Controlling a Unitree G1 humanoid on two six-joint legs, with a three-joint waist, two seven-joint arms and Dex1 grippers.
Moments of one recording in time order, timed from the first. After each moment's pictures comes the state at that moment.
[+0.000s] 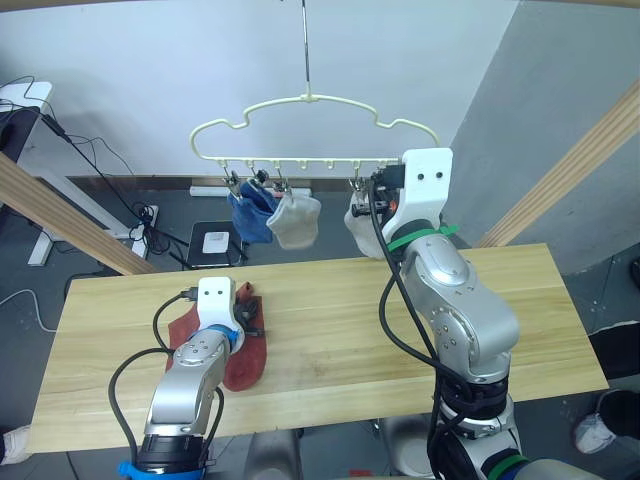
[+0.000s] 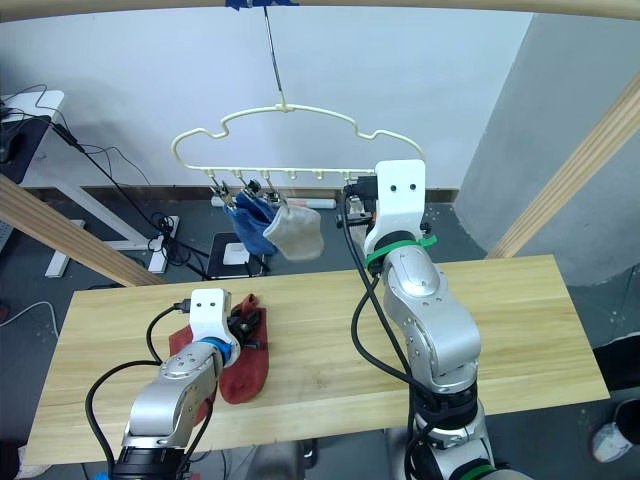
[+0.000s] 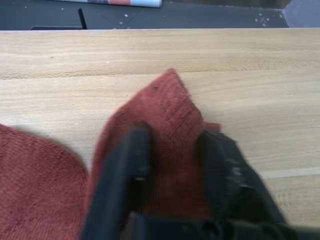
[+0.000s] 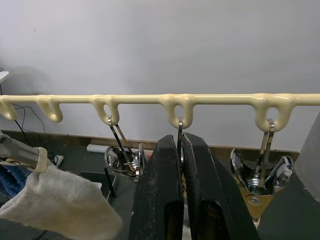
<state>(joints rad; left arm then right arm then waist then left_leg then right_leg) -0.07 0.28 0.07 -0.14 -0.14 0.65 -0.12 -0.56 0.14 0.15 -0.55 0.07 0.95 -0.15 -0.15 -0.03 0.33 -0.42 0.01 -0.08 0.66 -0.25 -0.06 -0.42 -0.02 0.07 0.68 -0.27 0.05</state>
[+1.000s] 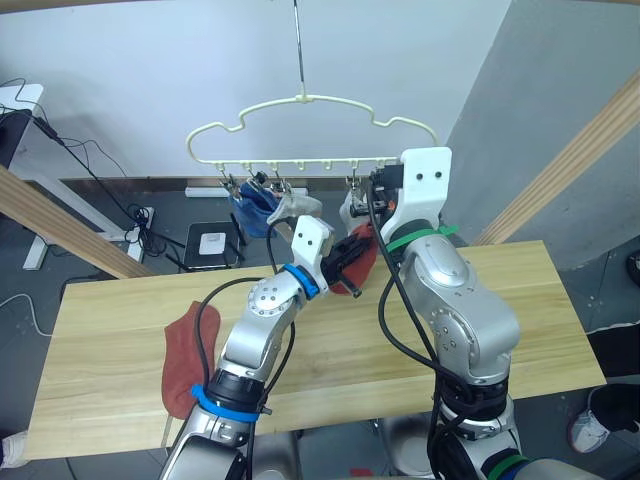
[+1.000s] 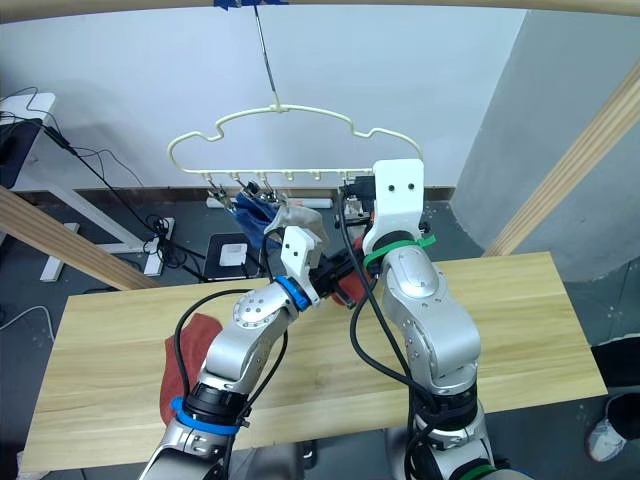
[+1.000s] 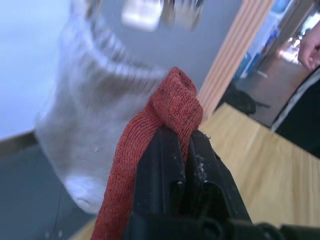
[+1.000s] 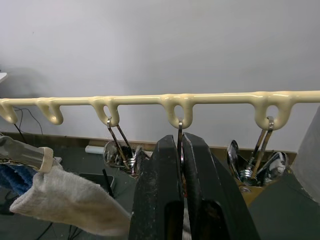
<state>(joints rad) -0.40 0.13 -0.19 -0.02 -0.18 0.20 -0.54 -0.56 0.14 0.16 -0.56 0.07 0.95 -0.15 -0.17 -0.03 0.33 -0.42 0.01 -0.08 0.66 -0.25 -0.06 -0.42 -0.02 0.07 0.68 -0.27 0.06</state>
